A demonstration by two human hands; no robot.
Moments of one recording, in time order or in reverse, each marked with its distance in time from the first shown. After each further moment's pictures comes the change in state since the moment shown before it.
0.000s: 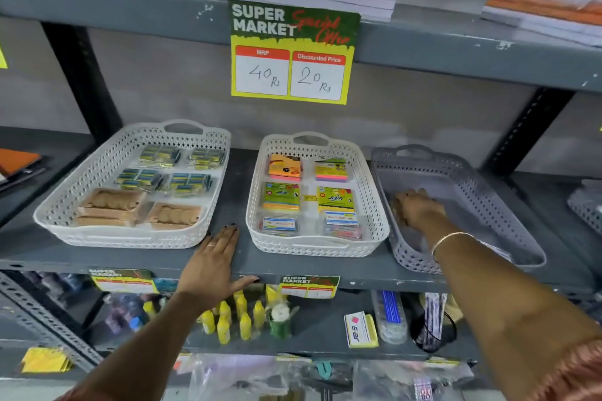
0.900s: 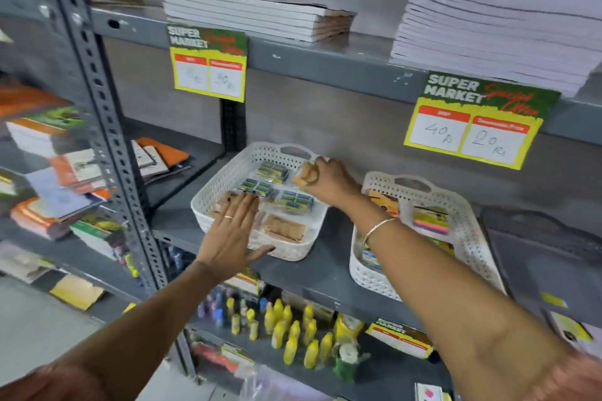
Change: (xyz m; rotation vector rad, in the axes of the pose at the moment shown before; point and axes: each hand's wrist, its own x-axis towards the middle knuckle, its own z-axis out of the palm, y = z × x) left_hand -0.045 -0.121 -0.085 0.110 0.179 -0.223; right_hand -0.058 -0.330 -0.151 0.538 0.219 -0.588
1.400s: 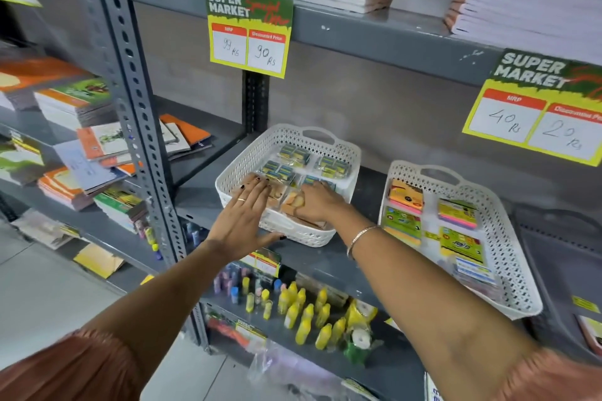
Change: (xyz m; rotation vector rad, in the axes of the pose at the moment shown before) left_hand -0.004 -0.027 0.021 -0.043 0.111 0.045; right_hand -0.009 -0.034 0.073 -0.202 -0.275 -0.106
